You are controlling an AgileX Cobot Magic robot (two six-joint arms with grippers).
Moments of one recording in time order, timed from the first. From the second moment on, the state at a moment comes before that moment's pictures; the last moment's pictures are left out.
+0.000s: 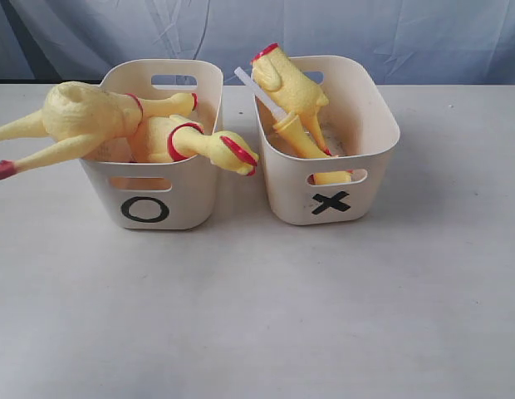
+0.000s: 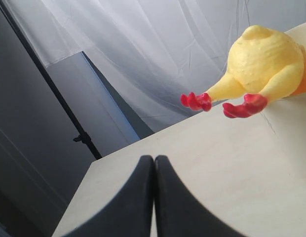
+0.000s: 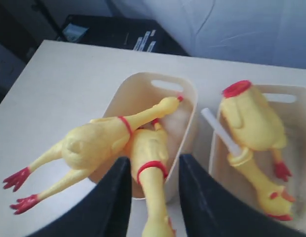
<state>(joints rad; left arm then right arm) 0.02 0.00 0.00 0.49 0.10 0.01 0.70 1.68 -2.13 -0.06 1.22 0.40</state>
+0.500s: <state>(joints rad) 0.02 0.00 0.00 0.49 0.10 0.01 0.39 1.23 -1.81 -0.44 1.22 0.39</state>
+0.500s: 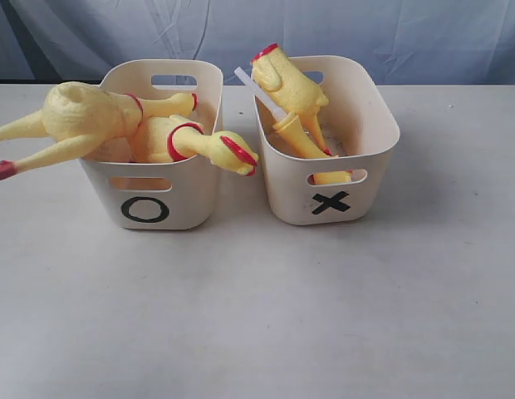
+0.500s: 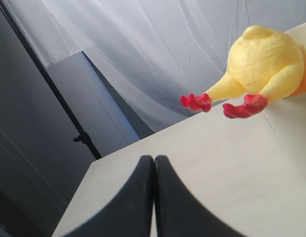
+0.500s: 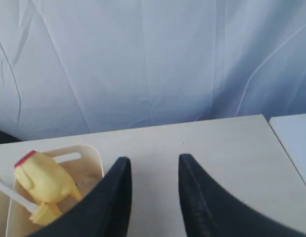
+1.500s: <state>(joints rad) 0.02 0.00 0.00 0.49 0.10 0.01 0.39 0.02 -0.58 -0.68 0.65 0.59</state>
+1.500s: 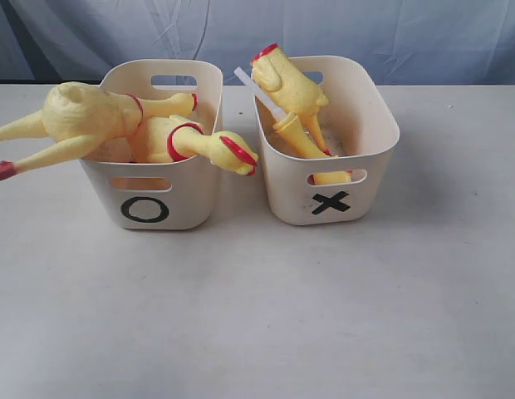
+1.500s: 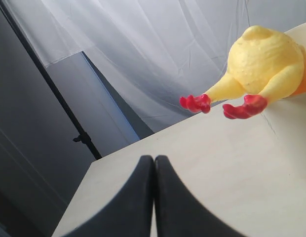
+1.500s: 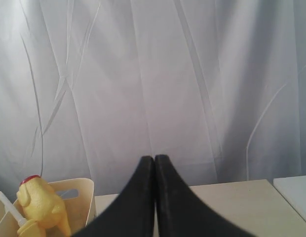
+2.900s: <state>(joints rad) 0.02 0.00 0.00 0.49 0.10 0.01 0.01 0.01 0.00 -0.16 0.36 0.11</state>
